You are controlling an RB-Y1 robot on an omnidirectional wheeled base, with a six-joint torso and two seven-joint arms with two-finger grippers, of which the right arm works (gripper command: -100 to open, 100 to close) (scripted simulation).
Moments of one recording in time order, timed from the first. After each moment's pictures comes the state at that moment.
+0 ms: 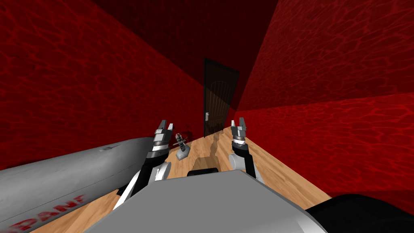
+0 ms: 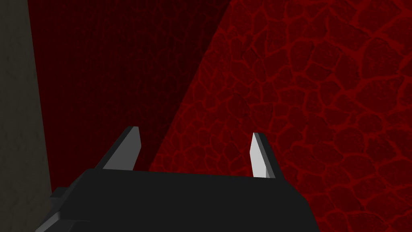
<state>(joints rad) 0.44 0.00 0.04 -2.26 -0.07 -0.55 0.11</state>
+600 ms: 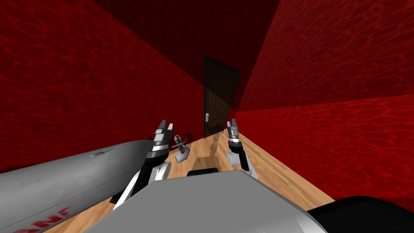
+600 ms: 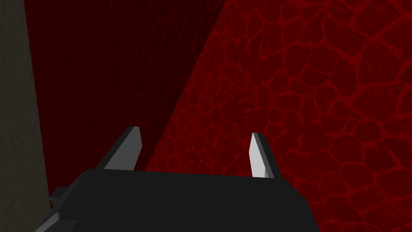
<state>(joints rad) 0.36 -0.04 0.04 -2.12 -0.02 -0.55 0.18</state>
